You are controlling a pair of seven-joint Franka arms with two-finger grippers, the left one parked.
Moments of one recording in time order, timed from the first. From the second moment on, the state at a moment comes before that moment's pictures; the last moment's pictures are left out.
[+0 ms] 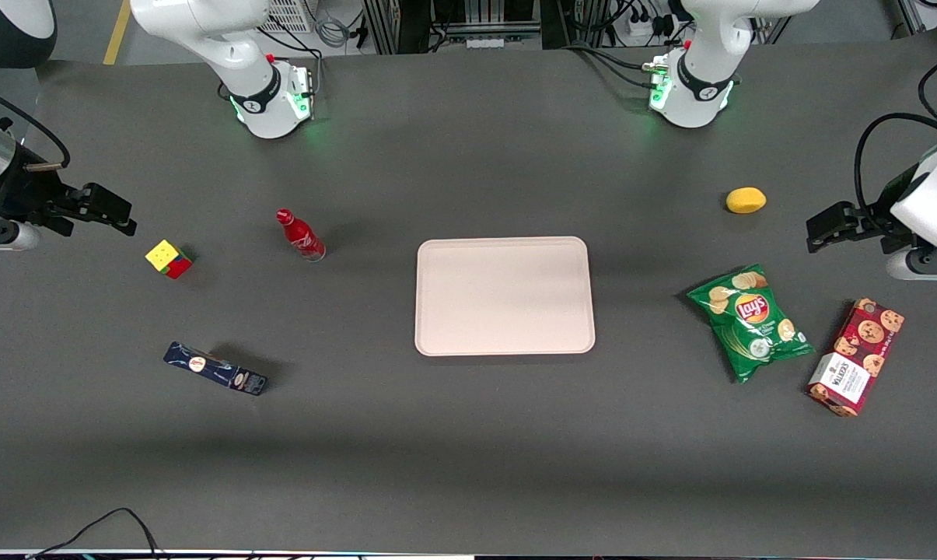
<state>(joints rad) 0.09 -0.07 -0.07 -1.72 -0.01 1.65 0.06</state>
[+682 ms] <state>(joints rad) 0.09 -0.07 -0.02 -1.78 0.01 1.62 0.08</state>
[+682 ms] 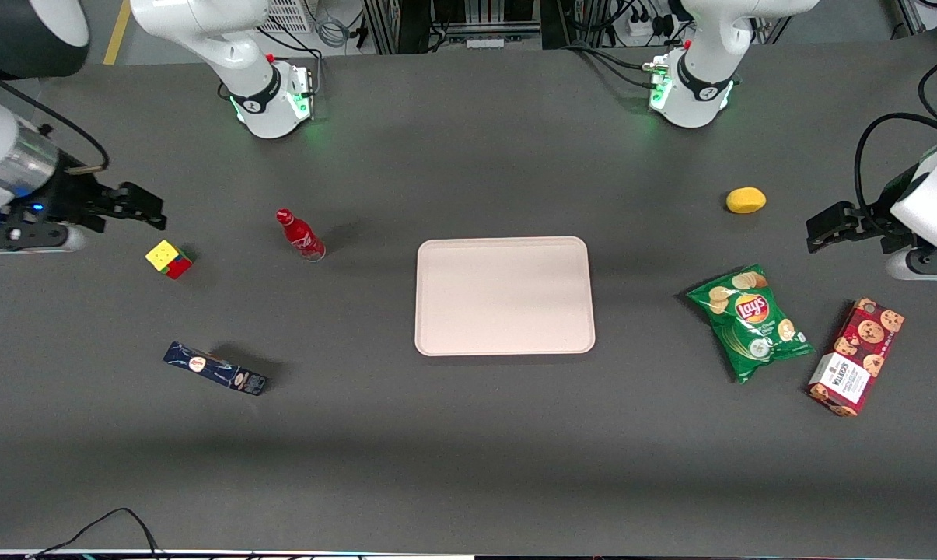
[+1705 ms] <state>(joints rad) 0.10 -0.39 0.20 -2.58 0.05 2.21 0.17</state>
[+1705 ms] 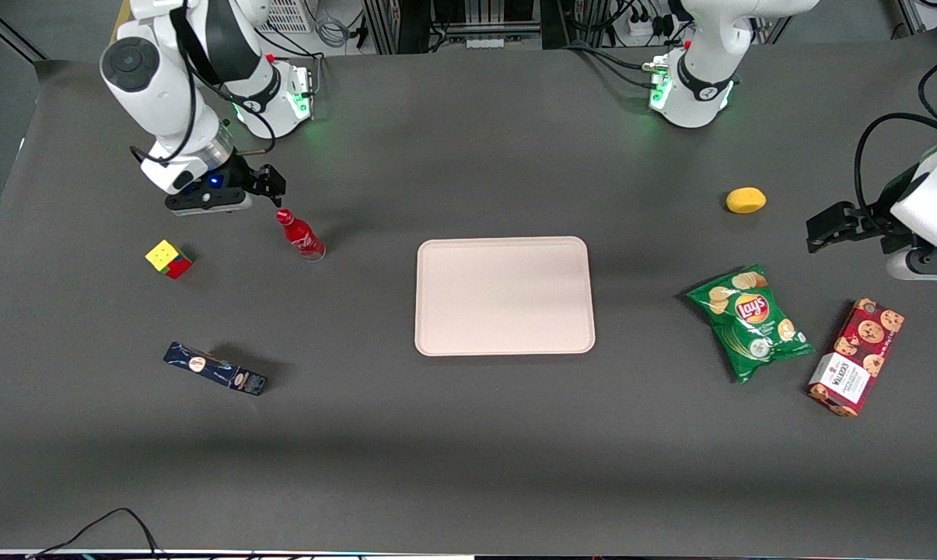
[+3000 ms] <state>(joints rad) 0.10 -0.27 0.25 -2.66 0.07 2.43 0.17</state>
